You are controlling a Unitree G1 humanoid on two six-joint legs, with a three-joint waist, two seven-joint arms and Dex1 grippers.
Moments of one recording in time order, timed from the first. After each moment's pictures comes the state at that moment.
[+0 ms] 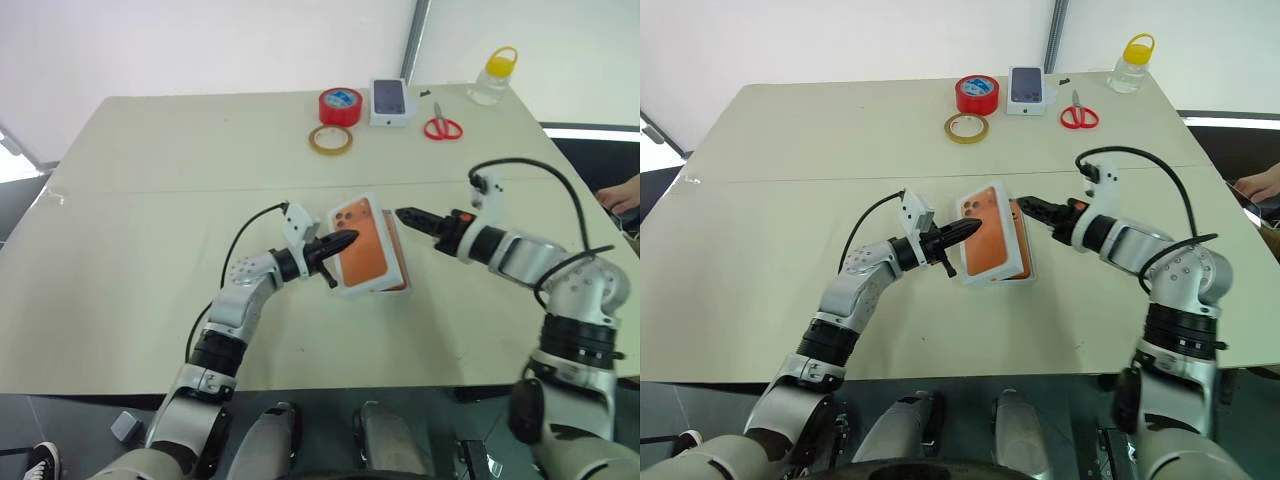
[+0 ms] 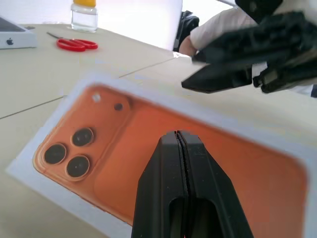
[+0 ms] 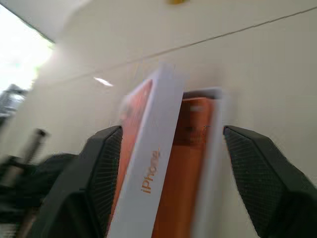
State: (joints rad) left arm -0.54 0.09 -0.14 0.31 -0.30 0.16 -0.80; right arm -0.51 -0.53 -0.32 -0.04 0.79 1.13 0.33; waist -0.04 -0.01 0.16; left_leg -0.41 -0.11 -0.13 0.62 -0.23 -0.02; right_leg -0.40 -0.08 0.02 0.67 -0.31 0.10
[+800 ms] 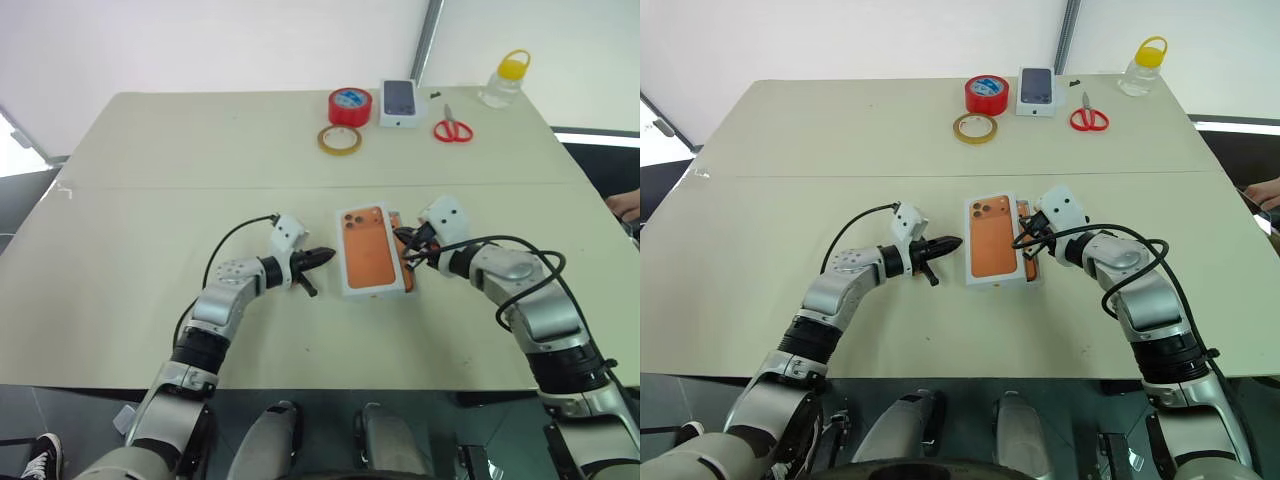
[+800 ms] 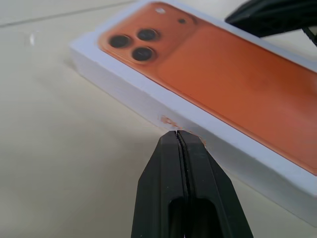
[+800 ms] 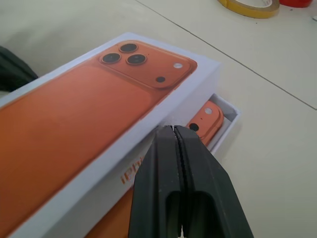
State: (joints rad) left arm -0.53 0.21 -0.17 0.32 -0.24 0.35 -0.78; right arm -0.40 -0.61 0.09 -0.11 0.23 0.56 0.56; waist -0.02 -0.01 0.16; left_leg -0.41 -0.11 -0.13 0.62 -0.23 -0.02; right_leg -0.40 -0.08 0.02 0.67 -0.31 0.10
